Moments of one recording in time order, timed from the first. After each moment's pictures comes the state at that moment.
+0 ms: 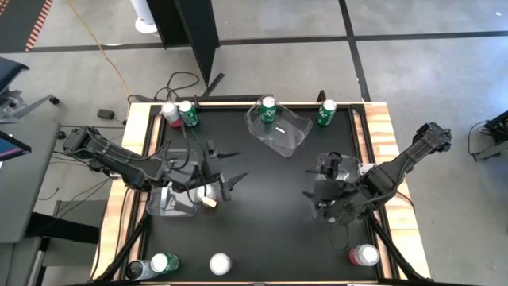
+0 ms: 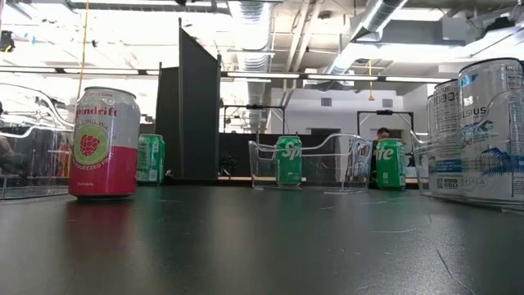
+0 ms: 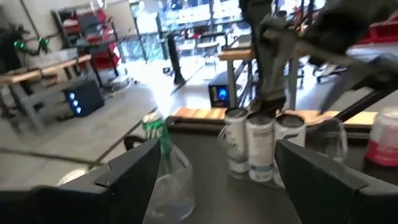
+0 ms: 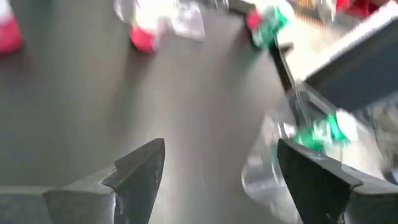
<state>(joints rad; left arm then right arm) -0.29 1.26 0.91 0.31 -0.71 0.10 0.62 1.28 1.22 -0.89 0.82 0.31</state>
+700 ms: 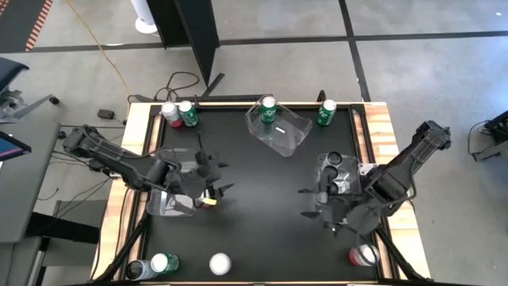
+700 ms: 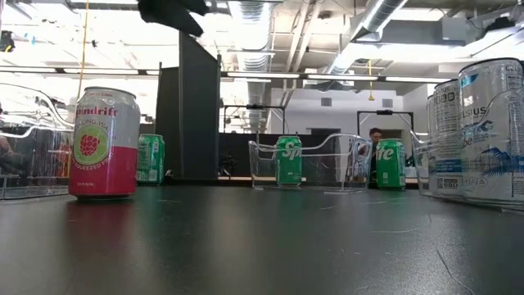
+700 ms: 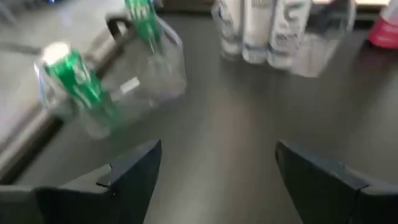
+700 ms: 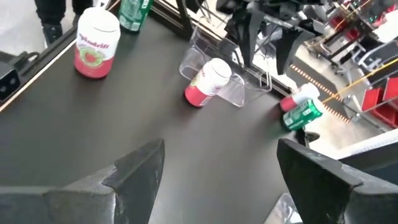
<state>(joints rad) -0.37 1.26 1.10 -0.53 -0.65 -0.37 0.74 1.25 1.22 -0.63 0.77 -0.09</state>
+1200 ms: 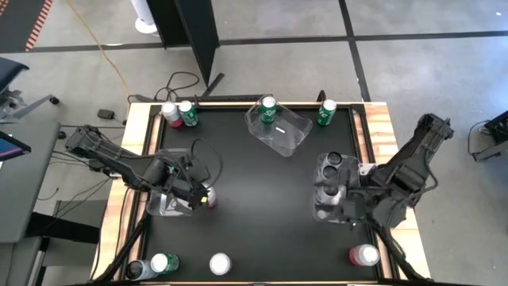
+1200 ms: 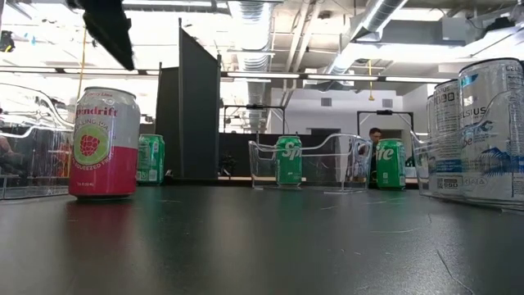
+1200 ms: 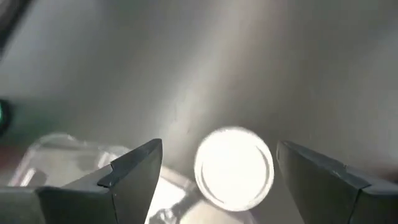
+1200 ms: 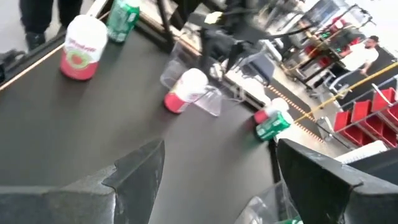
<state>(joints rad) -0.39 1.29 1.19 -1.10 -0.44 -0.75 0.85 1.07 1.13 -0.64 0.92 -0.16</state>
